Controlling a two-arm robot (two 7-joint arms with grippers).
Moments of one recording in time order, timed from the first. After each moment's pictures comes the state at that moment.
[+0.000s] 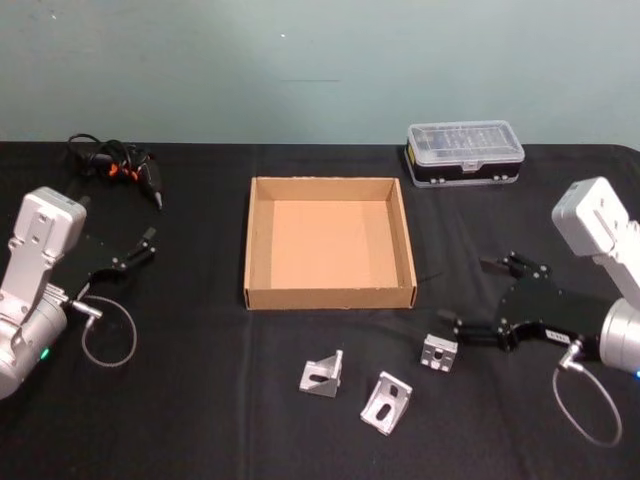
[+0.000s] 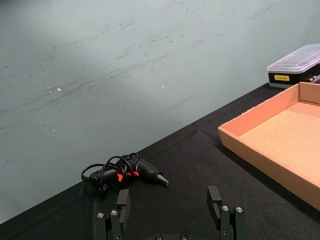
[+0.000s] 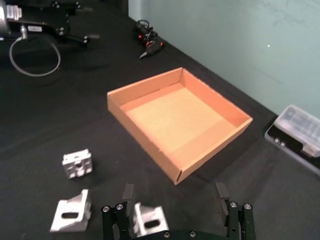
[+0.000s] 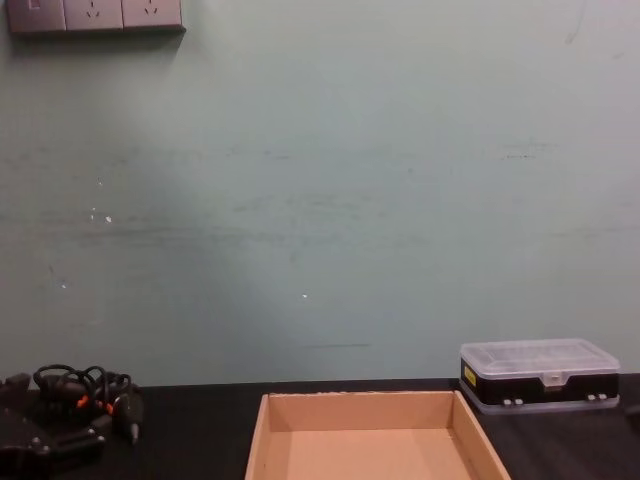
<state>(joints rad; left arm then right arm) -0.20 0.60 0.45 -1.41 -0.25 -0.12 0.03 0.11 0.83 -0.37 -1.82 0.40 0.29 0.43</state>
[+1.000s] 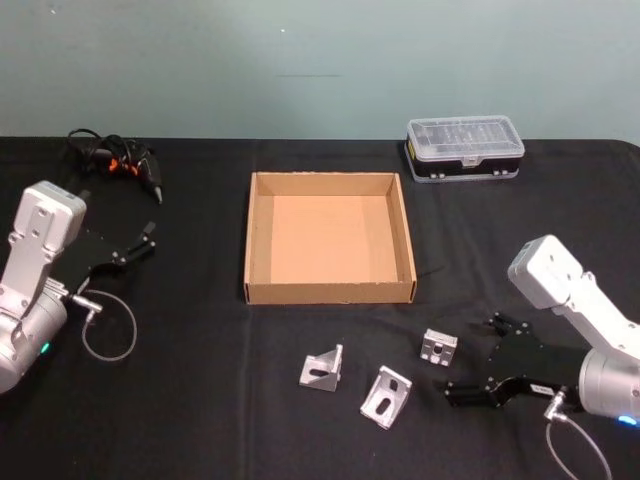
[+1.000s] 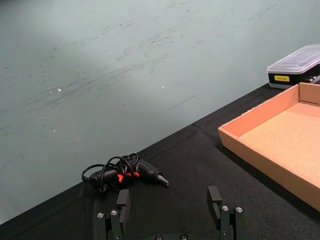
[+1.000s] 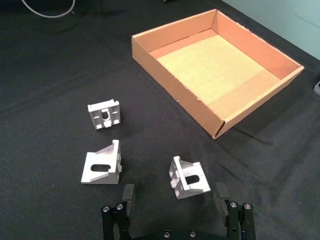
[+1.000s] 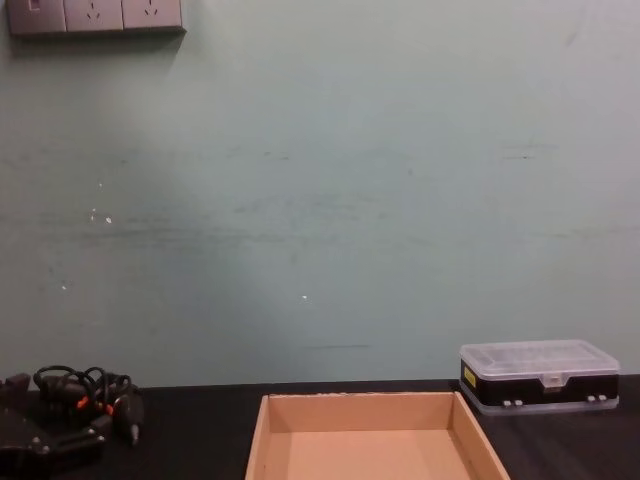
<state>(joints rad) -0.20 0.60 0.45 -1.41 -0.25 -0.12 0.03 0.06 0.80 -0.39 -1.82 0.30 0.40 0.48</state>
